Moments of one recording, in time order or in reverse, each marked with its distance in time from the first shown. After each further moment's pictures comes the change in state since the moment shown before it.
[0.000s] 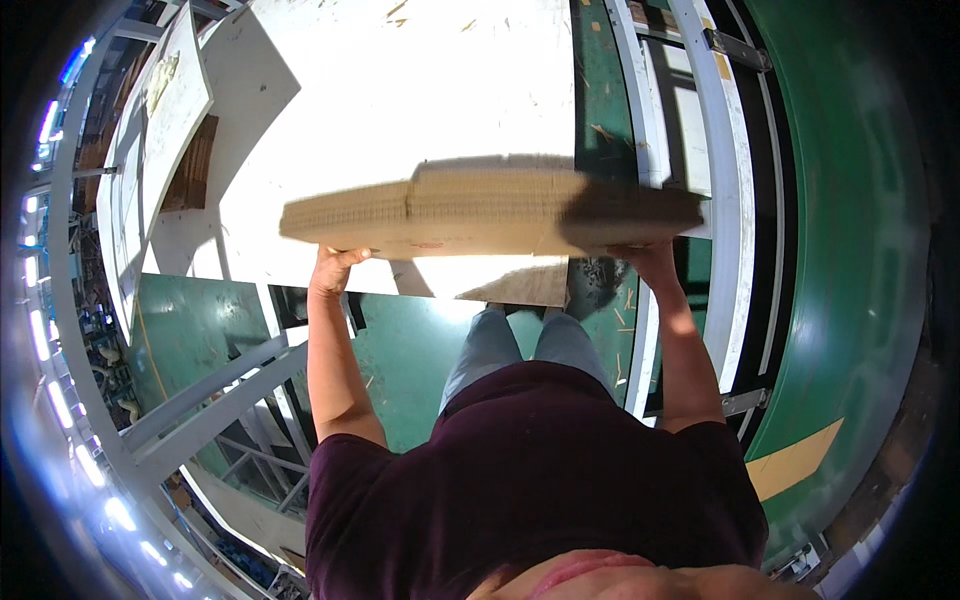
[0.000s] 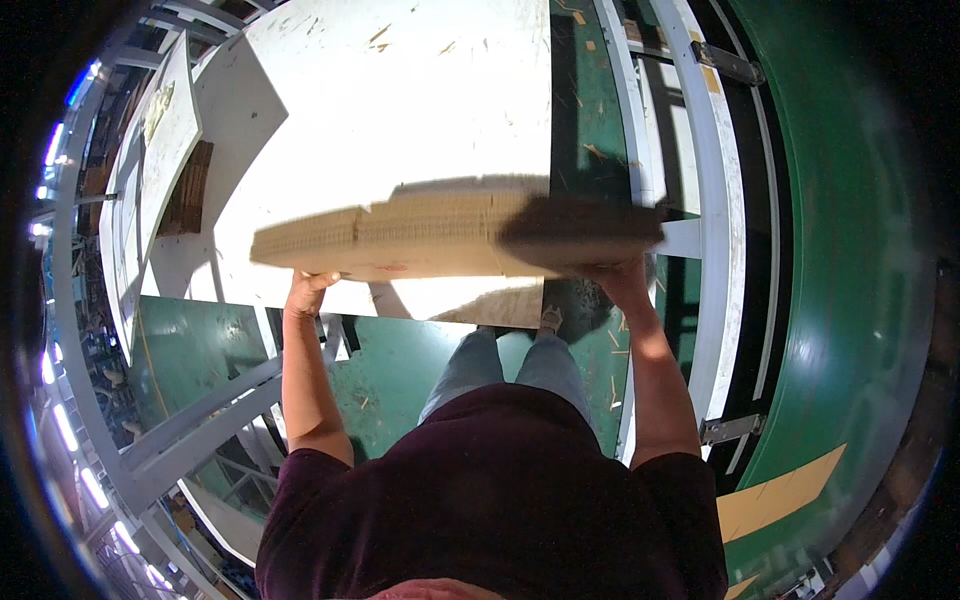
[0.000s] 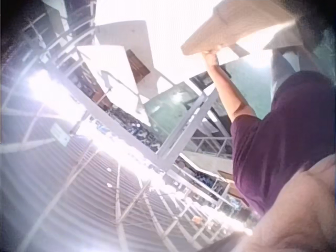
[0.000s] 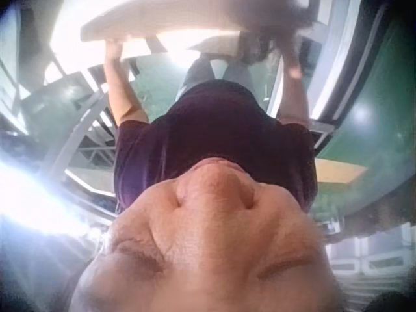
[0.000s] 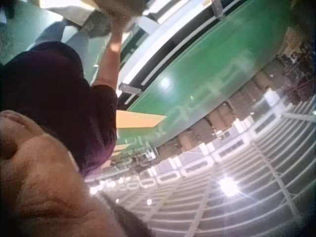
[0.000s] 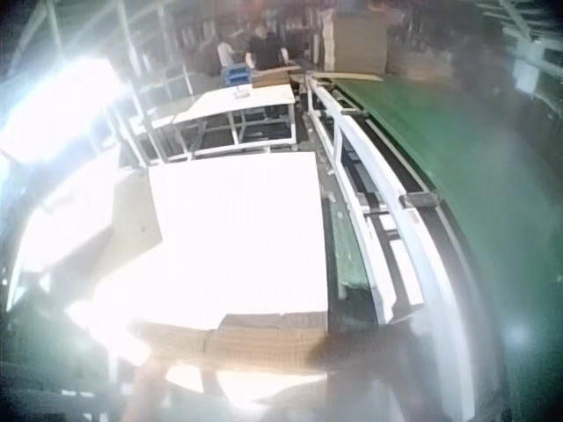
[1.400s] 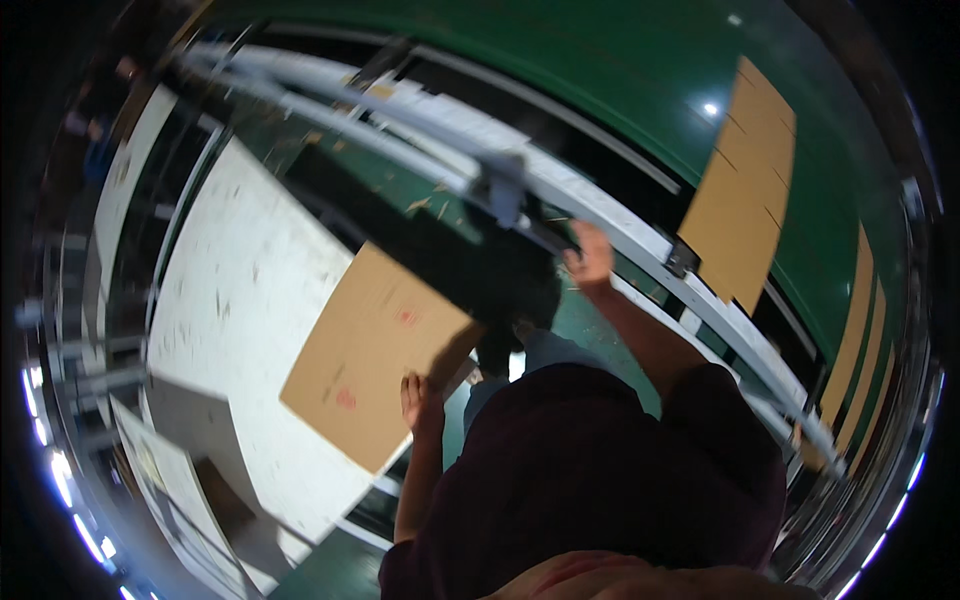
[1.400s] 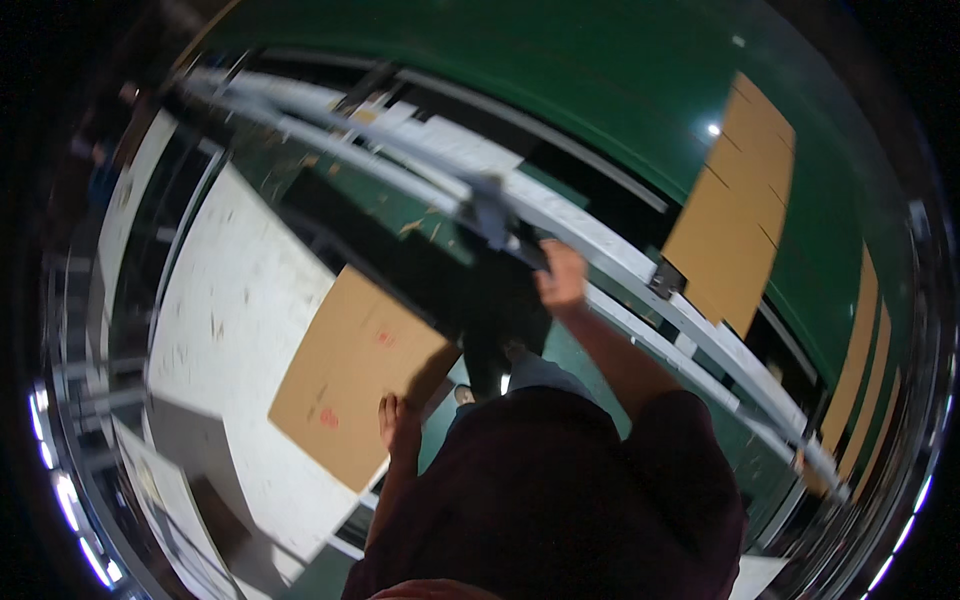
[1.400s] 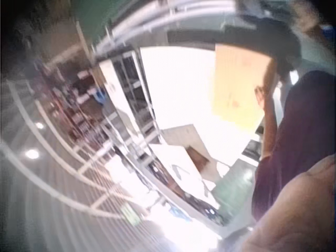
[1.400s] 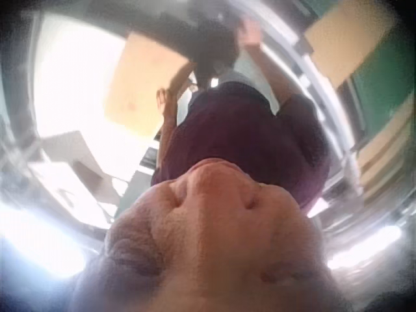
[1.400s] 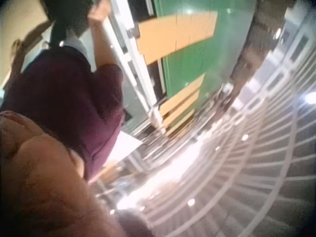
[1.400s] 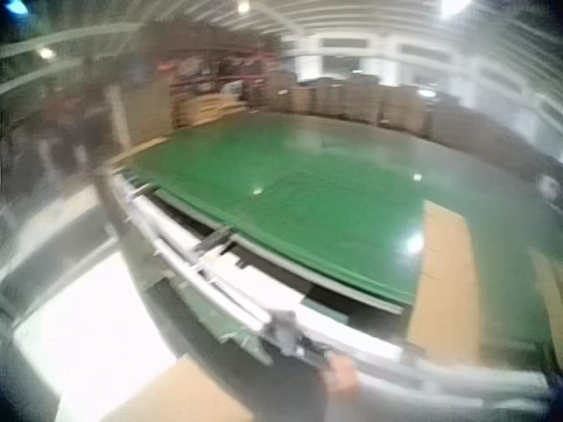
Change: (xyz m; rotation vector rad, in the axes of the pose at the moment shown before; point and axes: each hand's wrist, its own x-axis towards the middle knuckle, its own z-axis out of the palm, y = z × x) left_hand -0.026 -0.128 0.205 1.298 -0.288 1.013; right_hand -0.184 0.065 -0.079 -0.666 0.981 0.150
